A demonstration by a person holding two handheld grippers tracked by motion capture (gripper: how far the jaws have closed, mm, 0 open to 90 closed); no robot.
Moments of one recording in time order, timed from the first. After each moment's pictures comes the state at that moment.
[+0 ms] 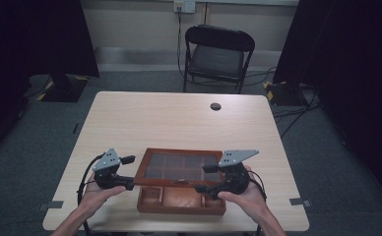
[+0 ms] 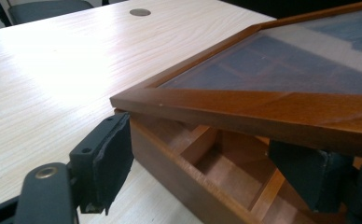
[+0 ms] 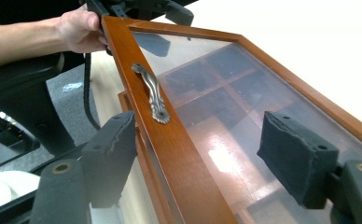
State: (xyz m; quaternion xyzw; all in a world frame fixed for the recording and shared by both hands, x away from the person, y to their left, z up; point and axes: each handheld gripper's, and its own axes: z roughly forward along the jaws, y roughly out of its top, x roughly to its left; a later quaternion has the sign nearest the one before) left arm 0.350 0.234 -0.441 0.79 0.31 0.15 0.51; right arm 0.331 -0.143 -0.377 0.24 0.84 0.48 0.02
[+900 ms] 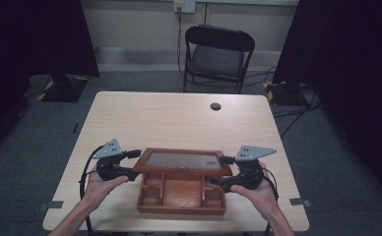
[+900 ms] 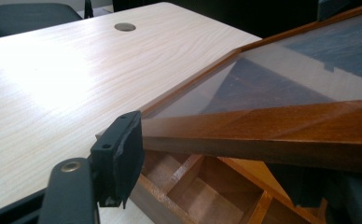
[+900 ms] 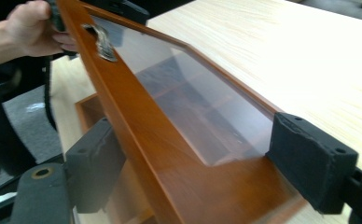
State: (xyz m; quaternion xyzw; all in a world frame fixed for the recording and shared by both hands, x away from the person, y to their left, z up) left arm 0.365 0.228 -0.416 0.79 0.29 0.11 0.53; right arm 0.341 -0.178 -0.378 0.28 0.82 0.49 0.08
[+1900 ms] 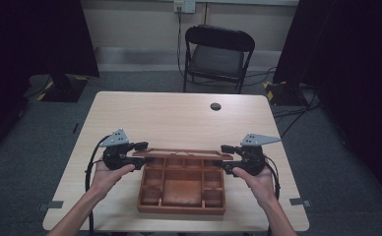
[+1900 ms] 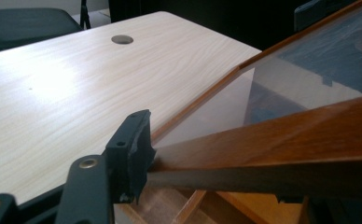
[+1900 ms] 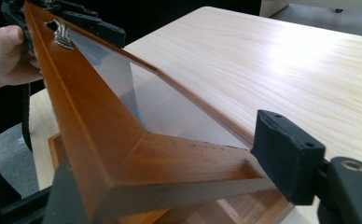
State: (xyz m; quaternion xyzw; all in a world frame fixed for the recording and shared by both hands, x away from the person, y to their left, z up) left arm 0.386 0.211 -0.400 0.79 0.29 0.11 0.53; right arm 0.373 -0.188 -0.377 0.32 0.79 0.52 0.08
